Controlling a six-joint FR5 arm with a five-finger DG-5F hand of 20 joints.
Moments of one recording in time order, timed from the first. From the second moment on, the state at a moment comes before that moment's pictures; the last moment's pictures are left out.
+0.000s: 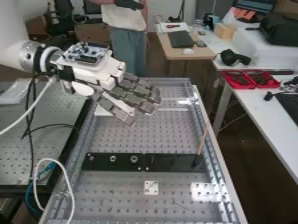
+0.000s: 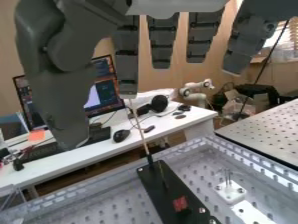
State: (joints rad) arm 1.55 -1.66 -2.00 -2.76 -1.27 -0.52
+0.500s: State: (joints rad) arm 1.46 -1.75 -1.99 -2.75 -1.39 -0.52
